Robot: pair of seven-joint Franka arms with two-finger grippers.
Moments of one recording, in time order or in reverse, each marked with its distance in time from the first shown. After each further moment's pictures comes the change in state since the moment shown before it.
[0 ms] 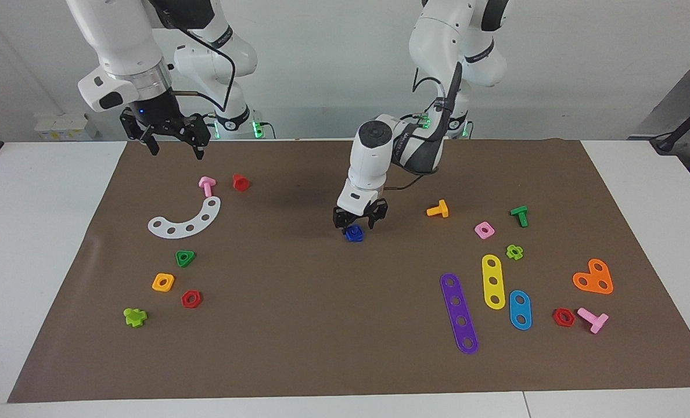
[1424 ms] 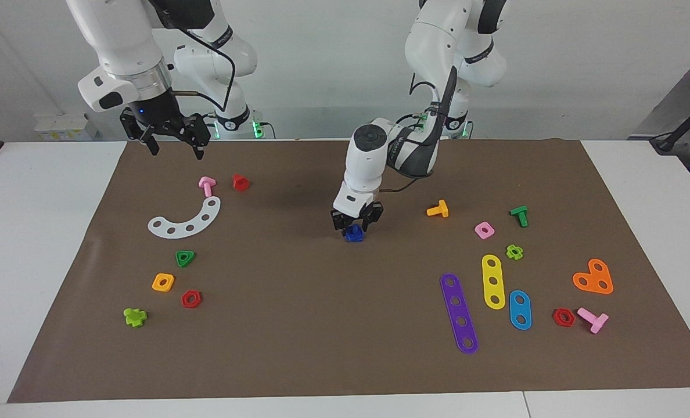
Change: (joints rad) left arm -0.012 0.019 0.001 0.000 0.000 0.024 -0.013; right arm 0.000 0.000 0.001 0.000 0.000 -0.001 0.000
